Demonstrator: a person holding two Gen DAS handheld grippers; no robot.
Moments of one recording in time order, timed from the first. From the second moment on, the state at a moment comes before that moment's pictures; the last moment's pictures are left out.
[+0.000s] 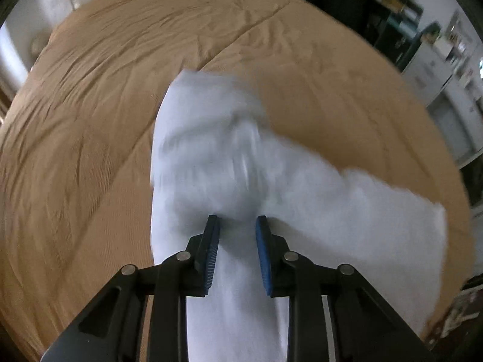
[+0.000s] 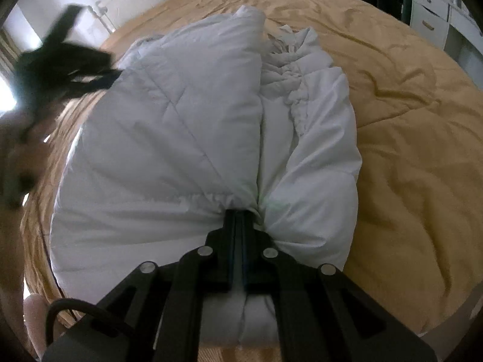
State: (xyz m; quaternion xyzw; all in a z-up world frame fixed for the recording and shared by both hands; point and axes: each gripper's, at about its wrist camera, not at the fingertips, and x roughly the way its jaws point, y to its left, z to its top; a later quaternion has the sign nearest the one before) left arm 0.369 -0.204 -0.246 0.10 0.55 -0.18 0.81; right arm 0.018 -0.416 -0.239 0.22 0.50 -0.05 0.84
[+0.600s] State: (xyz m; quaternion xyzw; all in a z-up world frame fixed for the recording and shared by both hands) left arm 0.395 -0.104 -0.193 0.07 0.50 -0.14 0.85; right arm 0.013 -0.431 -0.241 0.30 0.48 -0.04 0.82
